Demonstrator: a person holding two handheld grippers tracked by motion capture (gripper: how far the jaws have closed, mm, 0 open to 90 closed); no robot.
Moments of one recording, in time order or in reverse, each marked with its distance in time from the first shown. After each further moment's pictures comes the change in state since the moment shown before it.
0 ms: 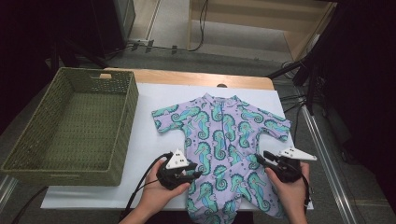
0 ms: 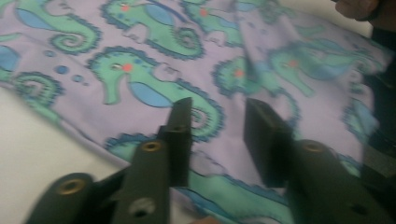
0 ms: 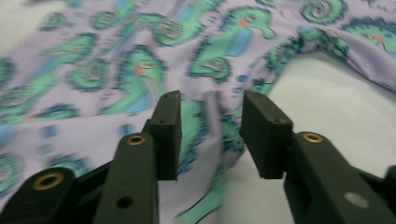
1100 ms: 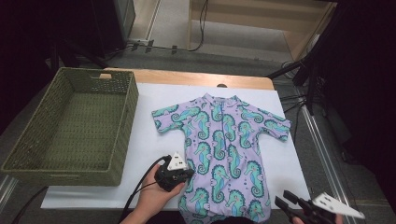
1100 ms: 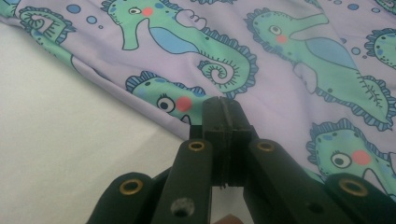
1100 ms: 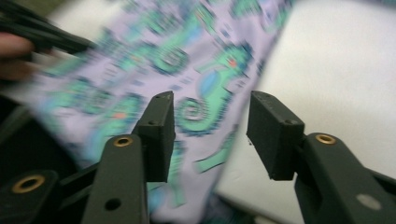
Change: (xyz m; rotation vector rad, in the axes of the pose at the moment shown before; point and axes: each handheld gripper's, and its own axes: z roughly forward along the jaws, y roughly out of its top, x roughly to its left) left arm 0.015 -0.016 0.010 0.111 0.086 -0.031; right arm 0.029 -0.069 -0.108 -0.023 0.085 0.122
